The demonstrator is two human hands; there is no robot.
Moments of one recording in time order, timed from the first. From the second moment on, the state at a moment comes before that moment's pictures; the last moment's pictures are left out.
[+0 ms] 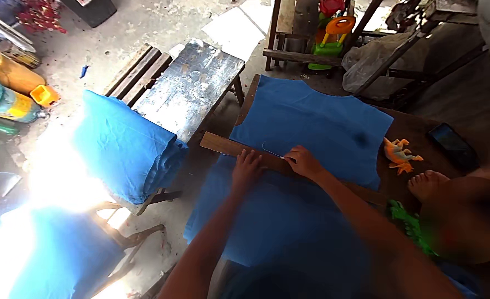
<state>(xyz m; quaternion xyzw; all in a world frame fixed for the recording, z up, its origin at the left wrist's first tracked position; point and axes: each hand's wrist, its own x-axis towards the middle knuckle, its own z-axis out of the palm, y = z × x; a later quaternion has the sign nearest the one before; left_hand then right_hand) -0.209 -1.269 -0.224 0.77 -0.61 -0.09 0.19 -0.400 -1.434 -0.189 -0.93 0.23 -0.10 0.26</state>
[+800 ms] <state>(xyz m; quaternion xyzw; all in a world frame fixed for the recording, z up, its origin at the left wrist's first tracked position) -0.186 -1.286 -0.212 0.77 -0.62 -0.12 0.07 -0.588 -1.391 -0.179 -0.80 0.48 -0.09 0.35</state>
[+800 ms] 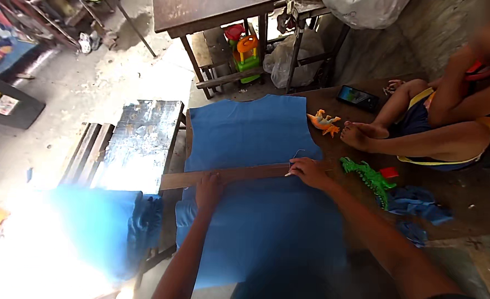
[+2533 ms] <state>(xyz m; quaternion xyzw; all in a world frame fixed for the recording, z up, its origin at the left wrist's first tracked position) -0.119 -1.530 -0.147 0.76 -0.56 -0.03 0.32 -0.565 -1.336 -0.171 -0.46 0.58 -0.49 0.46</state>
